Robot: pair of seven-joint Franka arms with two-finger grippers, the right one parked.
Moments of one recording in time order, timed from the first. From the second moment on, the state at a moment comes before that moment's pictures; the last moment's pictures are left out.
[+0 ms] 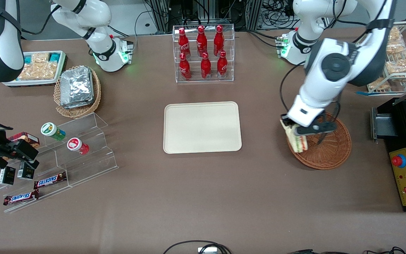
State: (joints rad) arm -0.08 0.06 -0.33 -2.02 0.10 2.07 -0.50
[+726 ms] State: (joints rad) arm -0.22 0.29 -0.46 -1.91 0.15 2.10 -0.62
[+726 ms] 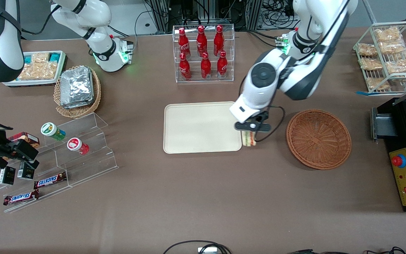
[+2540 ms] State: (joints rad) arm -0.42 0.60 -0.46 -1.79 0.38 2.22 -0.95
